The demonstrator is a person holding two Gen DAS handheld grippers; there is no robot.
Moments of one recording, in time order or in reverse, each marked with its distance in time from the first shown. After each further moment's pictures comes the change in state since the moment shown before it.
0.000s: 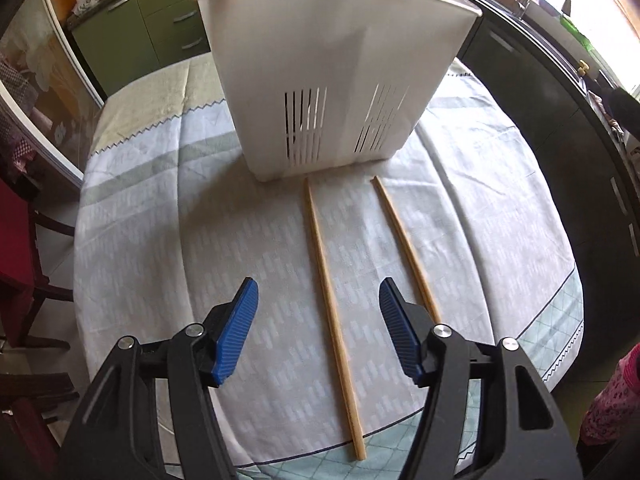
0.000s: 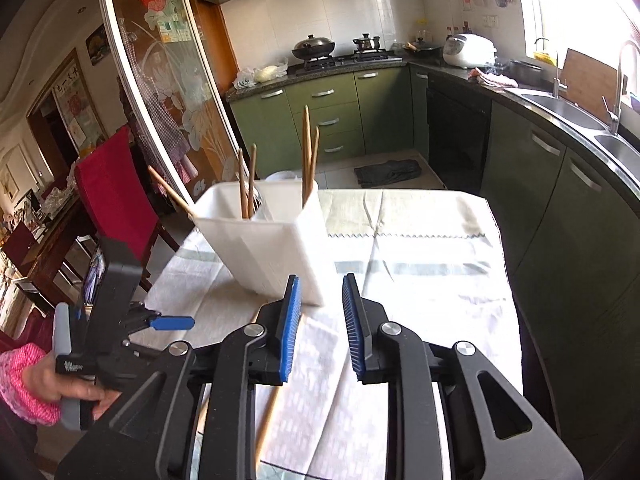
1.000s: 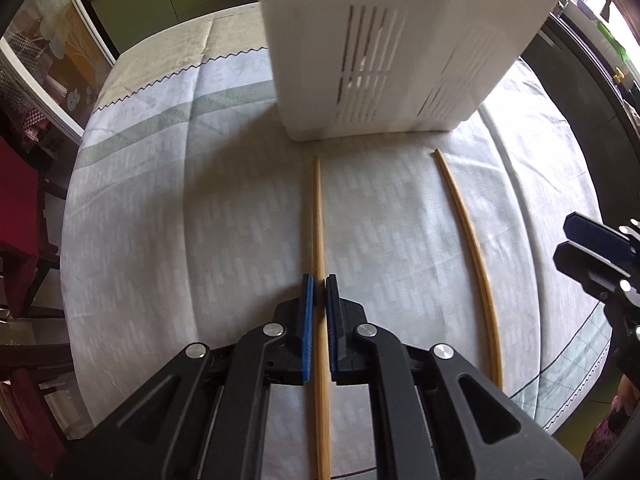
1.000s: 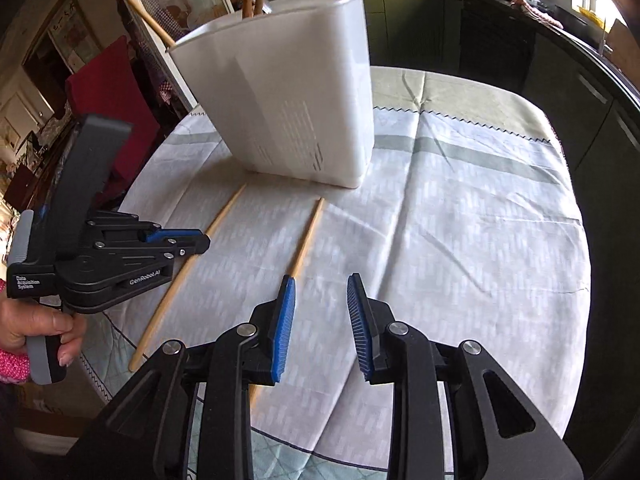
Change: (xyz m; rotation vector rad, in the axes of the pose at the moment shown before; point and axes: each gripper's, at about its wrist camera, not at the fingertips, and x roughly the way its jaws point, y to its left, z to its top) left arm 0.042 0.021 -0.004 -0.075 0.055 0.073; right arm 0.108 0.022 -0.061 -0.078 0.346 0.045
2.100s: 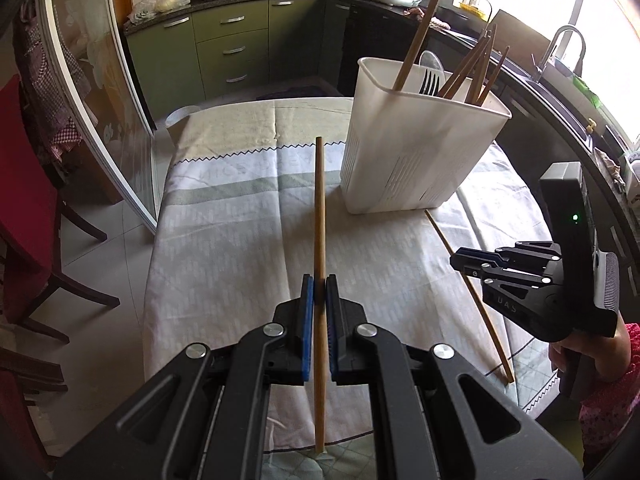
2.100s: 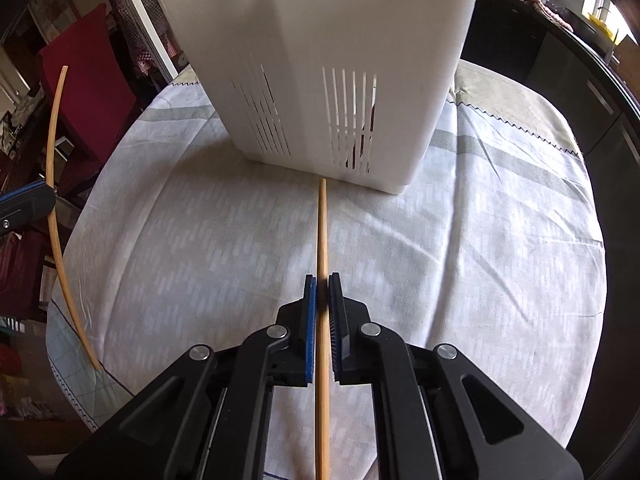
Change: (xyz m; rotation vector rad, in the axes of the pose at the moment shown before) left arm -0.113 0.055 -0.035 -0.038 -0.274 -0.045; right arm 0.063 0.052 0.038 -0.014 0.059 -0.103
